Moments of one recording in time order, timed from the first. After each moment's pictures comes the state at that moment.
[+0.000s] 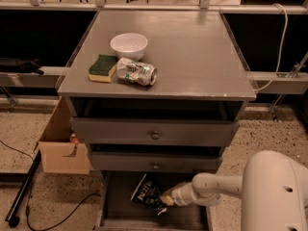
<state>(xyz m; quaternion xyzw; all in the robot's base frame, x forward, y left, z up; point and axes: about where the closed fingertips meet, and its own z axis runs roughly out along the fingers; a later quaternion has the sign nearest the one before) 0.511 -0.052 0.226 -0.37 0.86 0.27 0.21</state>
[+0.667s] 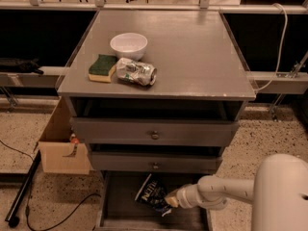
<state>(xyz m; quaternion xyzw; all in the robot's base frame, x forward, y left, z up) 0.503 -0.068 0.239 -0.36 0.87 0.26 0.22</state>
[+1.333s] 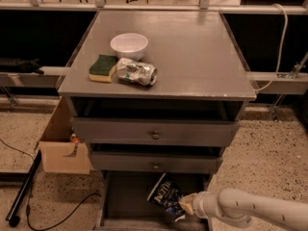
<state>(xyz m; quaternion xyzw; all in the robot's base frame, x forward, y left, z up) 0.463 -0.129 0.299 -0.35 0.87 0.22 0.27</state>
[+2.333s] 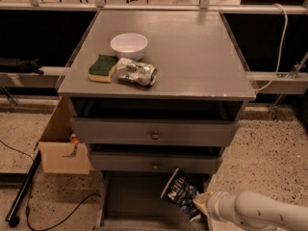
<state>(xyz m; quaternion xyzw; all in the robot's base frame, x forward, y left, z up) 0.438 -0.176 0.393 -0.36 0.87 0.13 0.30</state>
